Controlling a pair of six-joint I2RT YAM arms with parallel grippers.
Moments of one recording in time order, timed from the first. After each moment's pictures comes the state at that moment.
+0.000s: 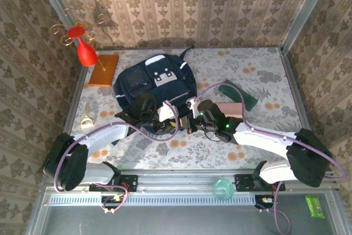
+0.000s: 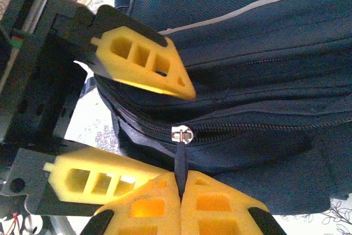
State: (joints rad) left arm -0.65 1.31 0.68 -0.12 0.50 0.54; right arm 0.81 1.34 0.71 0.04 -0.12 0.49
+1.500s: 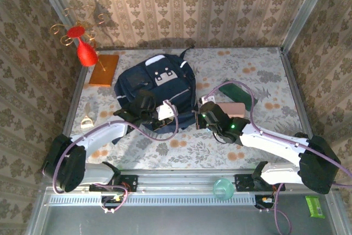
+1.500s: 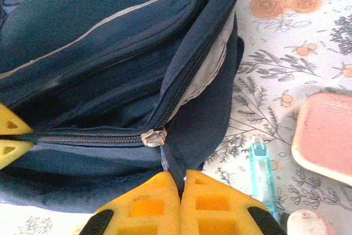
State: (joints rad) left arm -0.63 1.30 0.72 -0.20 0.43 0.64; right arm 0.82 1.24 0.74 -0.23 0.32 0.52
